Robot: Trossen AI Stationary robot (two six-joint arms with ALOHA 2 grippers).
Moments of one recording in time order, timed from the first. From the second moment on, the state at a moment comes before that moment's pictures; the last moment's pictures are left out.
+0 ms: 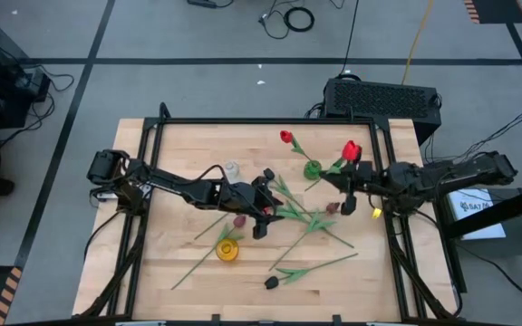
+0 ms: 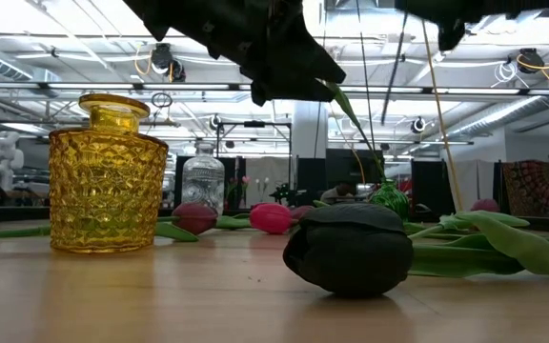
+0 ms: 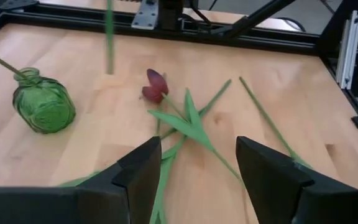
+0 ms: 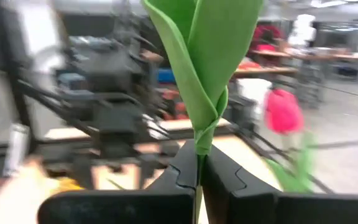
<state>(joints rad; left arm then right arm) -0.12 1.72 1.07 0.19 -0.08 -0.15 0.17 0.70 0.50 0.22 0.40 0.03</state>
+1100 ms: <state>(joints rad) -0.13 1.72 1.07 0.25 -0.06 -0.15 -0.20 0.69 0.40 0.24 0.36 0.02</state>
